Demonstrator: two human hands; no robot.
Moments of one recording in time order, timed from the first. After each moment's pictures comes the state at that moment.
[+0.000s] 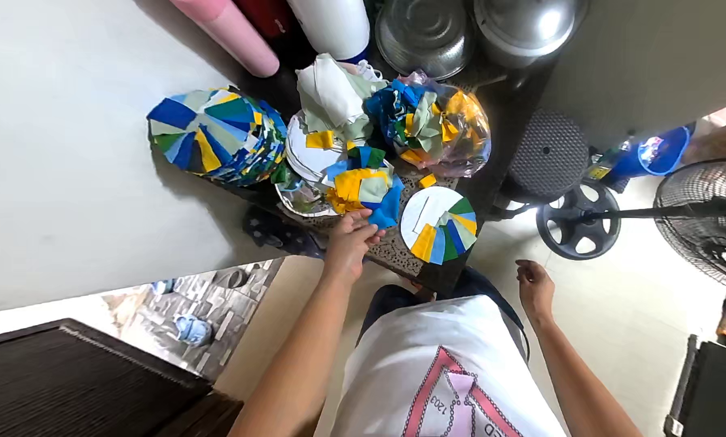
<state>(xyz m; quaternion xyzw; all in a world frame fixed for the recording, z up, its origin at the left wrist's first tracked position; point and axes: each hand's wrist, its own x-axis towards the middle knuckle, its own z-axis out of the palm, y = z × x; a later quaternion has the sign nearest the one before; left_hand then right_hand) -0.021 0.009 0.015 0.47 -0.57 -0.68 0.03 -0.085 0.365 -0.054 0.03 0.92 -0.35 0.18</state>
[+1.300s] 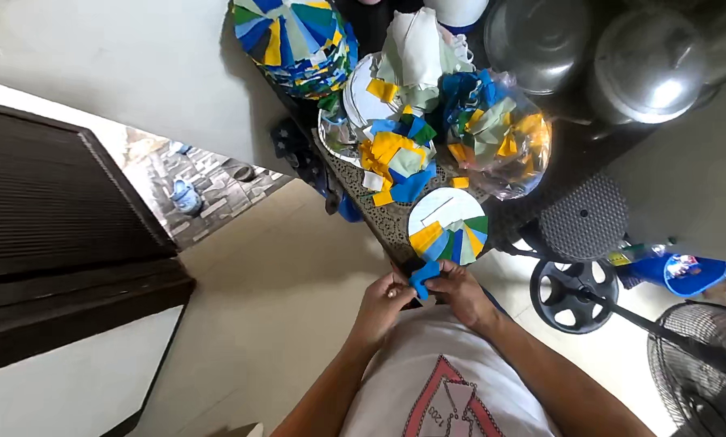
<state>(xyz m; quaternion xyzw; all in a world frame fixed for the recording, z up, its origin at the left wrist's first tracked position) 0.045 0.172 0.009 0.51 -0.50 -0.70 0.09 -0.118 0.253 -0.003 -0.04 0.49 -0.56 0.66</state>
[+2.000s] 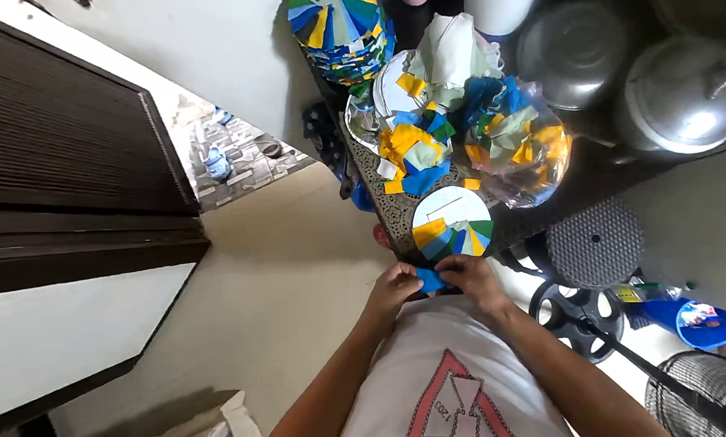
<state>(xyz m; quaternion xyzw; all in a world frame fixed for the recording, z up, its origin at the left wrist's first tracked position) 0.024 0.199 -0.005 0.53 -0.40 -0.73 0.15 -0.169 0.253 0.006 -0.30 0.64 -0.36 0.61</state>
